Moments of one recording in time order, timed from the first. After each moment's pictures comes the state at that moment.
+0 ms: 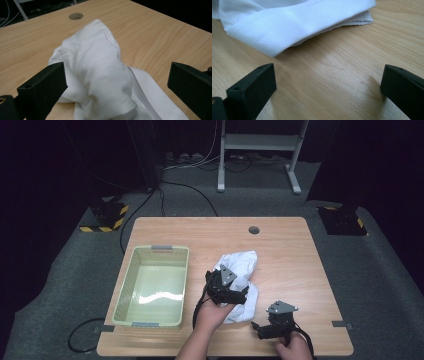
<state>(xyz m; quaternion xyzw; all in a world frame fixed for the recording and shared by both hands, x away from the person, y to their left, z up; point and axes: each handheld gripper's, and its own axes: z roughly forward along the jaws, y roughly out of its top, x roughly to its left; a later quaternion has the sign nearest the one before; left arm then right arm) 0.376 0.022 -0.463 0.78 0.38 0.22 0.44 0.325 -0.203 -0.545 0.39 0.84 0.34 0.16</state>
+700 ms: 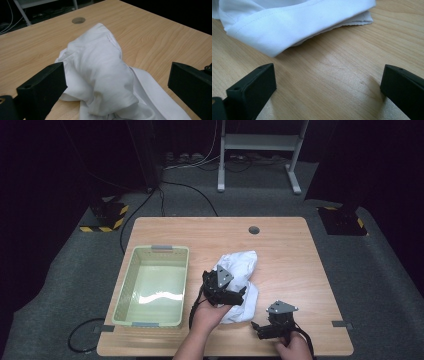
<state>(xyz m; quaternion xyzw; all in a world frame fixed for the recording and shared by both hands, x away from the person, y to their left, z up) 0.370 0.032 -0.460 0.78 0.38 0.22 0.45 0.325 -0.203 -0.545 0.39 0.84 0.34 0.16</state>
